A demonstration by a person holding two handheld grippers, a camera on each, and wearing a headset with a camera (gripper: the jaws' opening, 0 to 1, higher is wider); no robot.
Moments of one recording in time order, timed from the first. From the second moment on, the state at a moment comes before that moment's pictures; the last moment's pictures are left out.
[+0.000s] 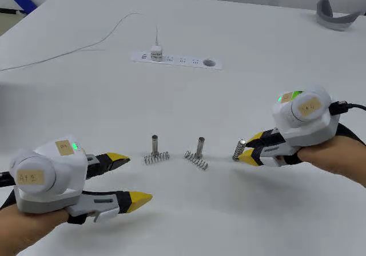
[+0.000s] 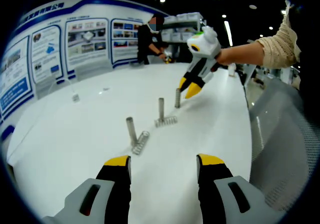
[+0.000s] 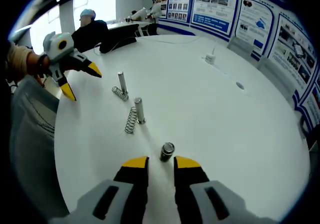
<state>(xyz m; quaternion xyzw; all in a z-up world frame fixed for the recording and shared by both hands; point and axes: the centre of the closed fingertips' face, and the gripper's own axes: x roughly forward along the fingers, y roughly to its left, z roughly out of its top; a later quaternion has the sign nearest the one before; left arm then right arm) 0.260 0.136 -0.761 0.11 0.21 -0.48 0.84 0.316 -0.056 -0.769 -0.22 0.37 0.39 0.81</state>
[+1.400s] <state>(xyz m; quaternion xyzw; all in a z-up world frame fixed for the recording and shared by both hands) 0.259 0.137 -0.762 0.12 0.21 -0.48 0.84 0.294 0.000 -0.776 -0.21 0.36 0.43 0.80</state>
